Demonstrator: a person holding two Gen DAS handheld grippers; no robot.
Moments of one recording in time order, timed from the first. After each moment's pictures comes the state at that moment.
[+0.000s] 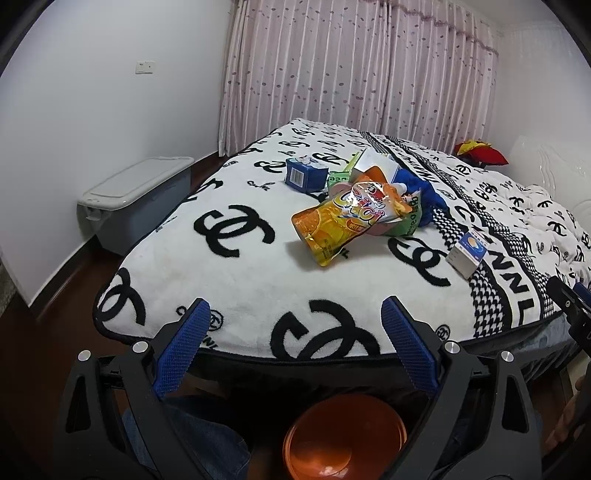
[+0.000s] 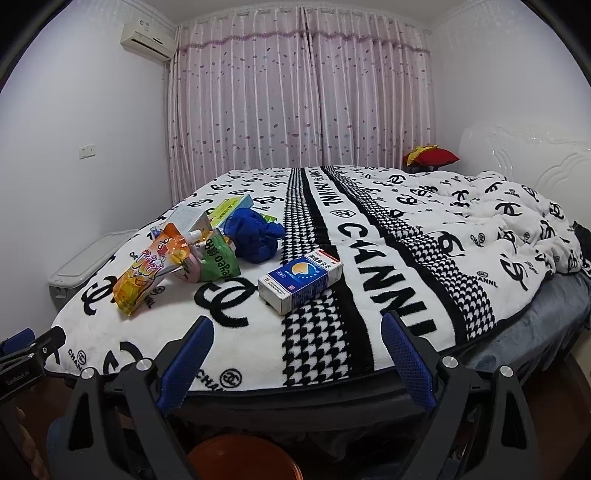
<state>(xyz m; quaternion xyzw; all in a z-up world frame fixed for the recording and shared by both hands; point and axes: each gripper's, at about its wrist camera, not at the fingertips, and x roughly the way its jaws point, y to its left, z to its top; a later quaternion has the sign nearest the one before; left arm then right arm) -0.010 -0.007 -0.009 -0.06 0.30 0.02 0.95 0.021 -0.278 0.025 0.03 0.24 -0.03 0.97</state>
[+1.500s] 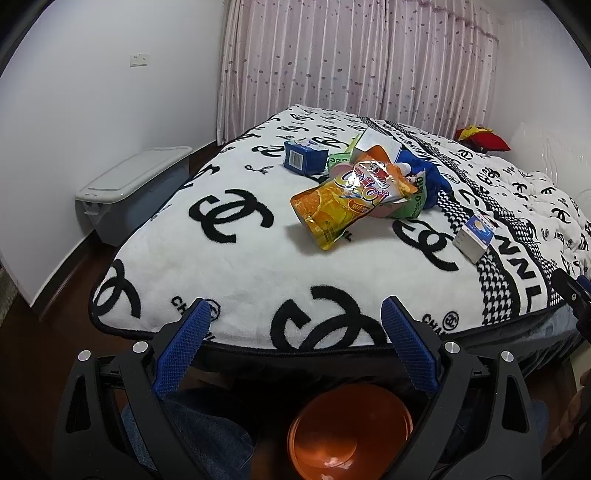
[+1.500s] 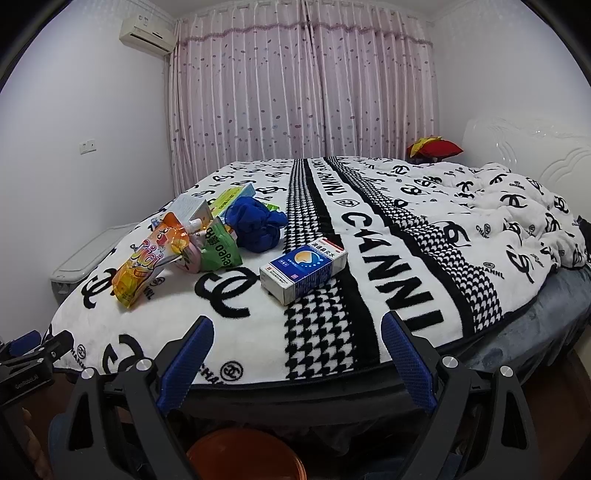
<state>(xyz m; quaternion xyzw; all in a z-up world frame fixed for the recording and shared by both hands) 0.000 -0.008 -0.021 -0.05 0.33 0.02 0.94 0.028 -0.277 0.015 0.03 0.25 -0.03 0.97</state>
